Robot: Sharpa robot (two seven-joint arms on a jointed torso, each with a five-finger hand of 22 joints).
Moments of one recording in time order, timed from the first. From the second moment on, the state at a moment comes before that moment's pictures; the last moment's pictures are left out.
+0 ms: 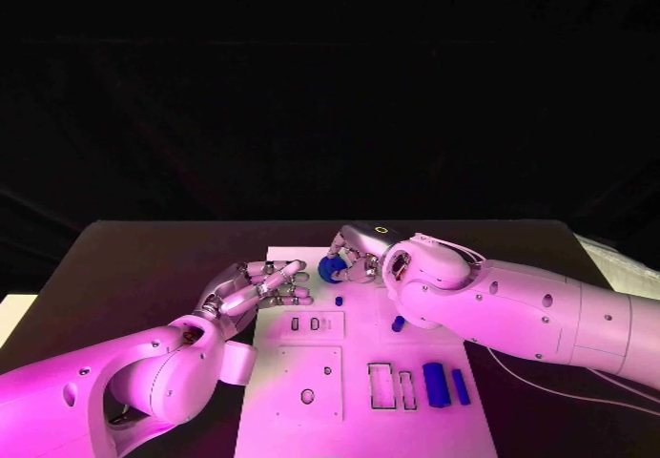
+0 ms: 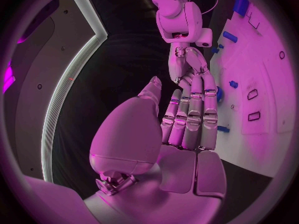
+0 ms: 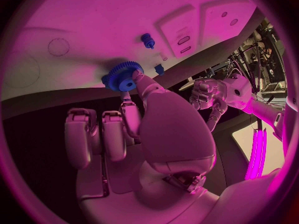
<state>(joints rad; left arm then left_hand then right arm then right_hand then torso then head) 1.11 -0.91 -0.01 1.78 0.00 -0.37 0.42 1.39 -0.03 0.05 0.16 0.07 0.98 0.21 0.09 0.07 1.07 0.15 0.09 0.07 1.15 0.10 0.20 0.22 0.17 1.05 0.21 0.29 0.14 1.26 -0.62 -0.01 1.46 -1.61 -0.30 -0.32 1.39 -0.06 0.26 0.07 0.15 1.07 0.13 0.11 0.07 1.42 0.03 1.23 1.29 1.47 -0.04 1.49 1.31 0.05 1.44 0.07 1.50 1.31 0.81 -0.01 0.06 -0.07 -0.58</state>
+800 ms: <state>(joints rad) 1.11 -0.91 -0.01 1.78 0.00 -0.37 0.42 1.39 -0.03 0.05 0.16 0.07 0.98 0.21 0.09 0.07 1.07 0.15 0.09 0.07 1.15 0.10 0.20 0.22 0.17 1.05 0.21 0.29 0.14 1.26 -0.60 -0.02 1.43 -1.63 -0.28 -0.32 1.32 -0.11 0.25 0.10 0.06 0.91 0.16 0.06 0.06 1.34 0.07 1.06 1.15 1.47 -0.01 1.49 1.31 0.05 1.43 0.10 1.50 1.31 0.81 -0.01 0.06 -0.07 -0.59</state>
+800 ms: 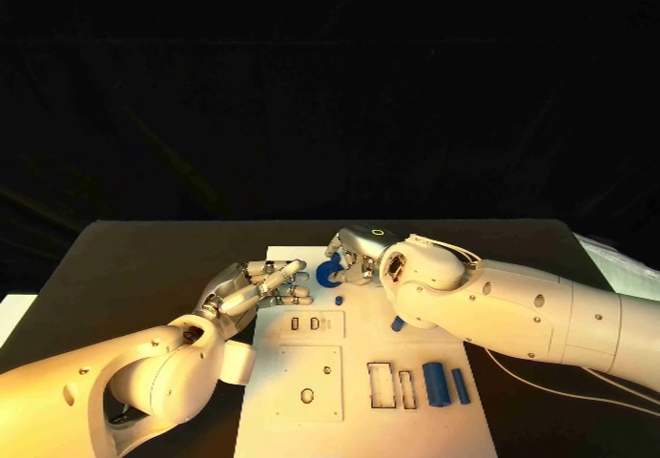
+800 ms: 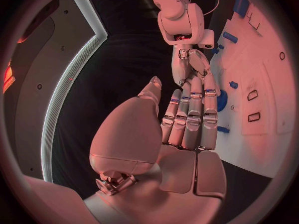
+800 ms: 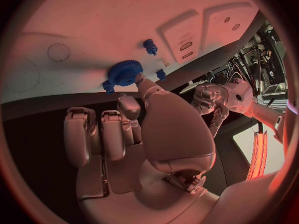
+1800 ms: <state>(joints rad) 1.11 -0.92 -0.01 1.75 0.00 -0.36 0.42 1.39 -0.03 0.05 0.15 0.07 0.98 0.21 0.09 0.07 1.07 0.15 0.09 0.07 1.15 0.10 0.20 0.22 0.17 1.05 0.21 0.29 0.14 1.26 -0.98 0.00 1.58 -1.31 -0.37 -0.08 1.36 -0.11 0.26 0.08 0.12 0.98 0.15 0.07 0.07 1.36 0.05 1.13 1.21 1.47 -0.01 1.49 1.31 0.05 1.43 0.10 1.50 1.31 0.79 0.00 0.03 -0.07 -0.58</state>
